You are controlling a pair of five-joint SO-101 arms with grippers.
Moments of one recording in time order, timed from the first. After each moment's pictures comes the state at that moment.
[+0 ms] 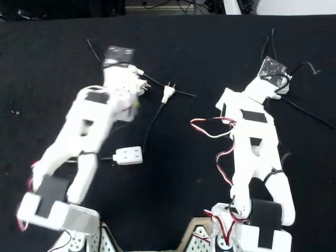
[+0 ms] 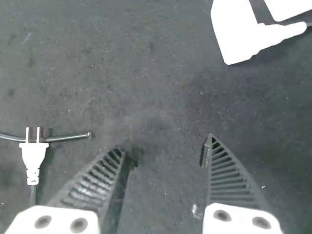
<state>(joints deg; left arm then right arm) 8.4 -3.3 23.3 46.1 -1.5 9.4 -14.4 44.5 29.1 -20.6</state>
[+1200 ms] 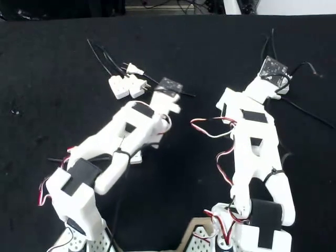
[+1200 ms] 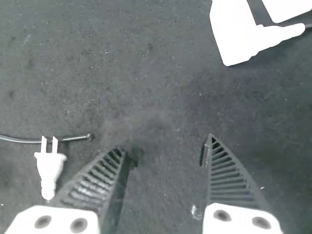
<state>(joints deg) 24.9 10.6 20.6 51.0 -1.4 9.7 -14.4 44.5 28.9 -20.6</state>
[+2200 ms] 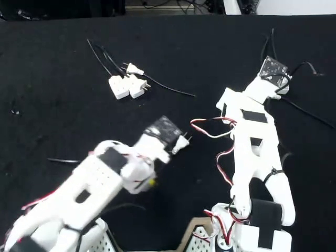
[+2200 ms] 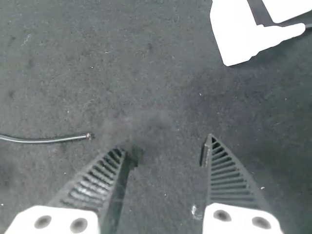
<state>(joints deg) 30.8 -41.5 54.8 65.5 -12.1 9.7 -14.4 44.5 28.9 -20.6</state>
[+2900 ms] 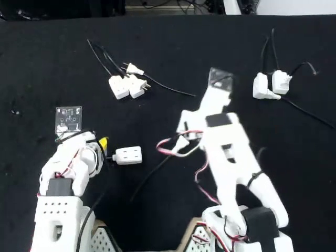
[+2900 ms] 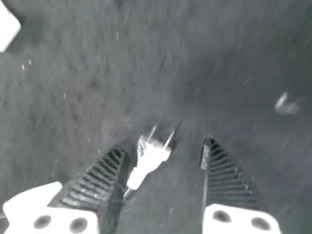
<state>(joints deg) -6.7 -75.1 84.2 42.1 0.0 -12.4 -19.2 47.7 50.4 -29.8</state>
